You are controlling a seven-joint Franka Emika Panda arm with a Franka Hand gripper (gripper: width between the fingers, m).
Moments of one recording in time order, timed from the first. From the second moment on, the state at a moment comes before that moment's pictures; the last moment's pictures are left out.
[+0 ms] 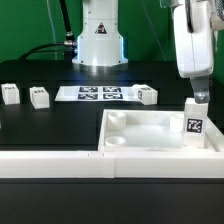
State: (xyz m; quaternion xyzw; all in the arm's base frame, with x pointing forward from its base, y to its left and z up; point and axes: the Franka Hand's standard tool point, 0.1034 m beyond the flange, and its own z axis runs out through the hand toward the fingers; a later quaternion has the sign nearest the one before) arm 0.669 0.102 0.106 -0.57 0.81 0.05 0.10
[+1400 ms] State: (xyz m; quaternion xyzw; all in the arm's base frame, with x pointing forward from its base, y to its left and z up) arm 0.595 0.125 0.114 -0.89 0.44 -0.01 0.10
